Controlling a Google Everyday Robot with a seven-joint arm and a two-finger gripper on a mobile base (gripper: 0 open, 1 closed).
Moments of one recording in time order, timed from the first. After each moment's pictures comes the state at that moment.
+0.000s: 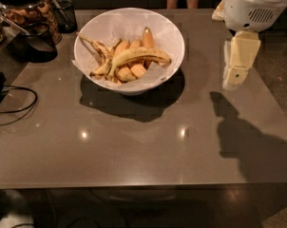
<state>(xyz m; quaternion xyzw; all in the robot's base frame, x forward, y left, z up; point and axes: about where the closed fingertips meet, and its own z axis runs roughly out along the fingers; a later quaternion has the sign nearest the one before) 0.514 -0.181 0.985 -0.67 0.73 -0.07 0.14</state>
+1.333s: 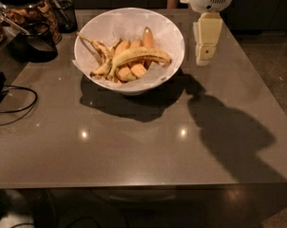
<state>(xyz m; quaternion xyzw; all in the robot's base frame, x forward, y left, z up) 0.592 -0.135 0.990 -0.72 0.67 -0.09 0.15</state>
